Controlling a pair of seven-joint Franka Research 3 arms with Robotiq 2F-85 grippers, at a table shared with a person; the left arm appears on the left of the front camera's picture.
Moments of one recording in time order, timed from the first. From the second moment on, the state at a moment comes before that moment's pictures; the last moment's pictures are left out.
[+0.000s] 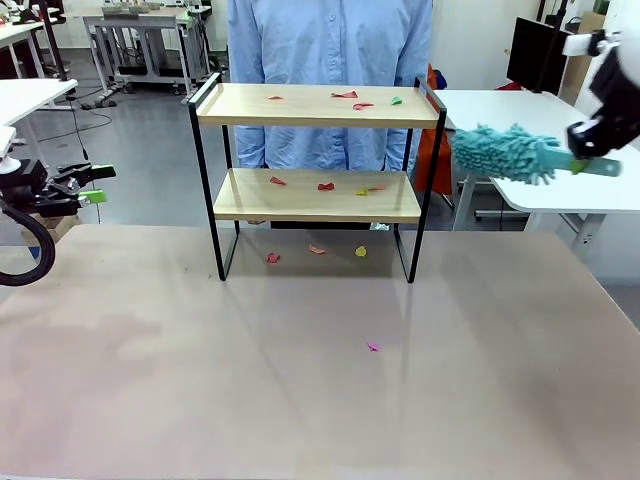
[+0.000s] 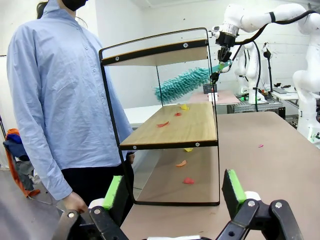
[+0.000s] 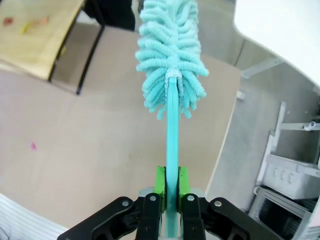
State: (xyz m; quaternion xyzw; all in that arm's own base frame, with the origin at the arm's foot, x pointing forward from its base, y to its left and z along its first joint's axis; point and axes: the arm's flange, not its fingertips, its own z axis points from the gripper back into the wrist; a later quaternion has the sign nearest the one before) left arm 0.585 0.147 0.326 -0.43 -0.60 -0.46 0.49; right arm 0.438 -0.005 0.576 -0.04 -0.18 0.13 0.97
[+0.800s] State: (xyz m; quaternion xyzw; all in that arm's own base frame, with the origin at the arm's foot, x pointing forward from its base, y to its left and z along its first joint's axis) left arm 0.586 0.147 0.326 -0.43 -0.60 -0.46 0.49; right arm 0.348 0.018 0.571 -0.05 0.01 0.49 0.87
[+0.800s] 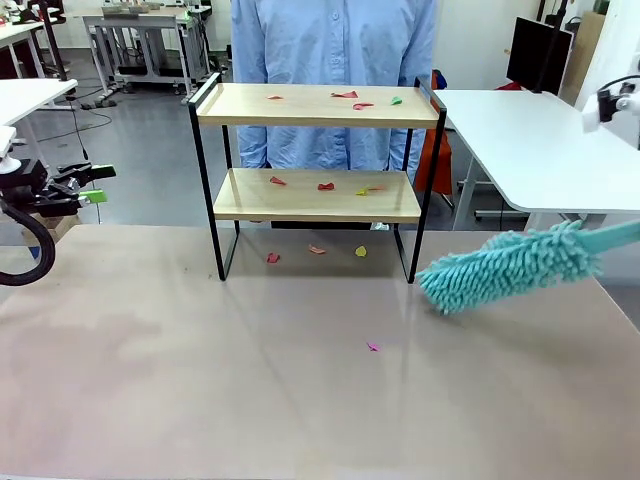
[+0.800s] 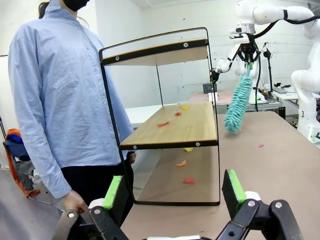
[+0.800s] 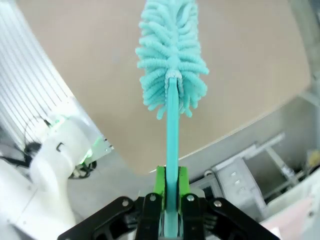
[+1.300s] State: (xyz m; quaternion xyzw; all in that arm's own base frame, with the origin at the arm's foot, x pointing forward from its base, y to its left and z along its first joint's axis) left arm 0.586 0.147 0.326 -0.43 -0.60 -0.46 0.49; right arm 0.340 0.053 0.552 -0.01 0.05 0.61 0.79
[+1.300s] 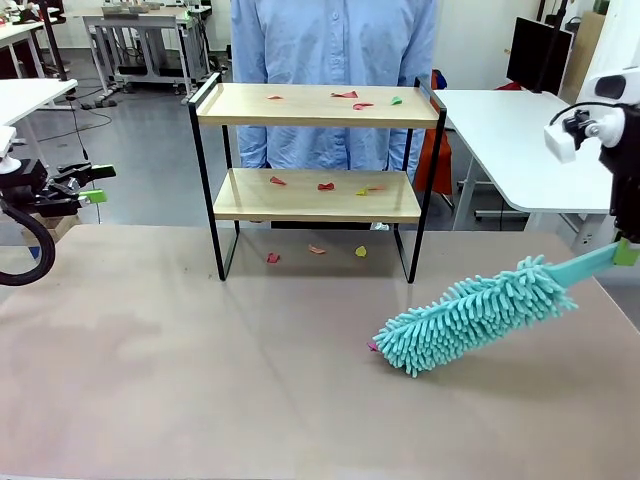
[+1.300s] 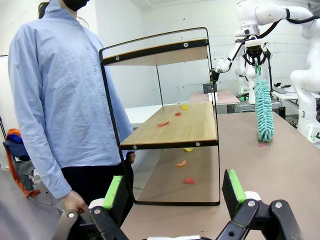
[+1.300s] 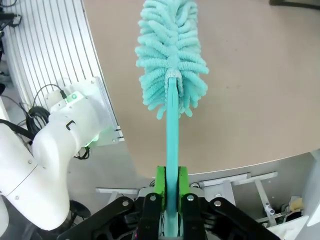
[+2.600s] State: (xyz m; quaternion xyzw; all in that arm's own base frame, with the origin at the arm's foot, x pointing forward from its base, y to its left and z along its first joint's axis) left arm 0.586 0.147 0.326 -0.43 -0.60 -0.46 0.49; right arm 0.341 0.054 0.550 -0.01 0.05 0.61 0.79
